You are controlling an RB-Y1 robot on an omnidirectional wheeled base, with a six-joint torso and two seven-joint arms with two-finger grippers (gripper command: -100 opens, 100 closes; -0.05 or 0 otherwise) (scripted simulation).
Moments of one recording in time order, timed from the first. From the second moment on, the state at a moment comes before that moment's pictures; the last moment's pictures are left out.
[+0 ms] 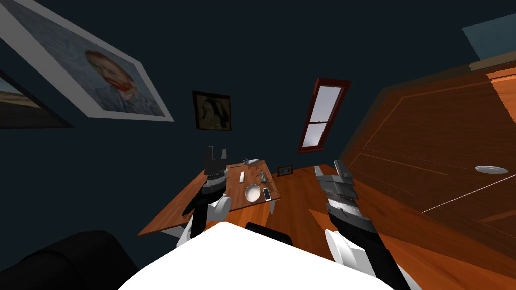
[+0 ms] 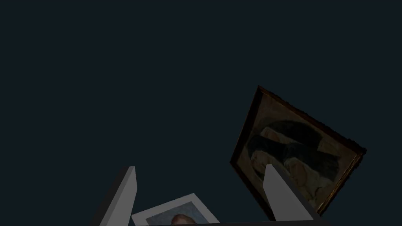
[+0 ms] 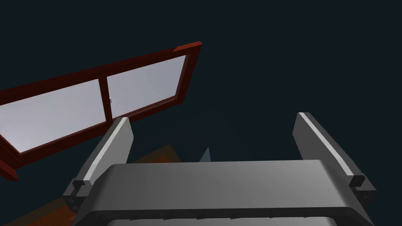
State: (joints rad) left arm 0.47 -0.04 0.01 -2.36 0.09 -0.65 -0.05; right arm 0.50 0.03 -0.01 -2.24 0.12 -0.46 -0.15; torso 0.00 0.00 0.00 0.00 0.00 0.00
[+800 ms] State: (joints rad) left arm 0.40 0.09 -0.04 -2.17 0.12 -0.60 -0.05; right arm 0.50 0.03 -0.01 -2.24 0.12 -0.46 -0.15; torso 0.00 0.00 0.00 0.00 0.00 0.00
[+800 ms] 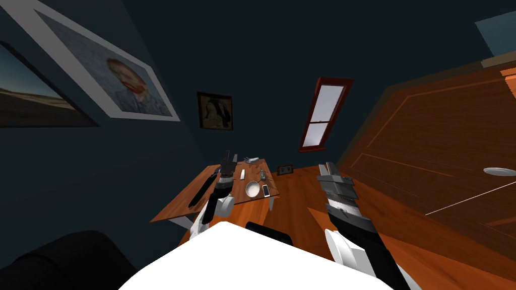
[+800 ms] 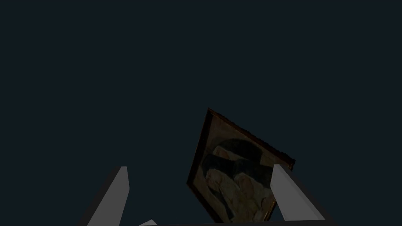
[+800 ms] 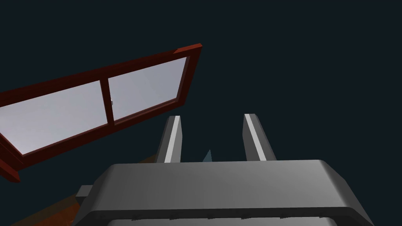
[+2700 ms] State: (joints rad) left arm 0.16 0.15 -0.13 -1.65 0.18 -0.30 -0.06; right arm 0.50 0.03 -0.01 -2.24 0.12 -0.46 -0.15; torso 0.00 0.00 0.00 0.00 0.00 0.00
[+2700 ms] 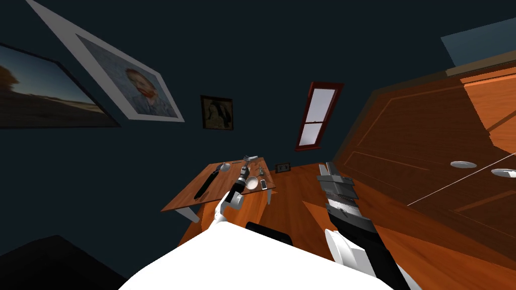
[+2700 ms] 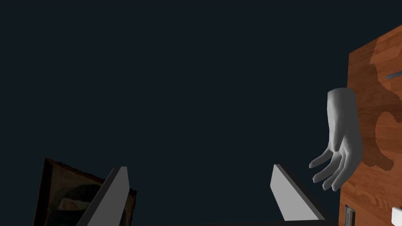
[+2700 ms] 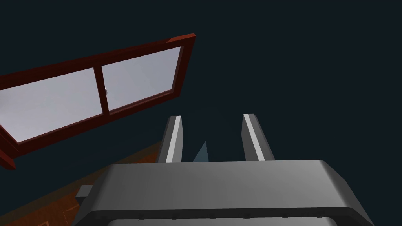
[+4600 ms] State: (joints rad) left arm -0.11 0.15 -0.13 -1.06 0.23 0.05 -0.06; right arm 0.50 0.03 -0.01 -2.24 0.12 -0.46 -0.15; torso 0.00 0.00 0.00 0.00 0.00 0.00
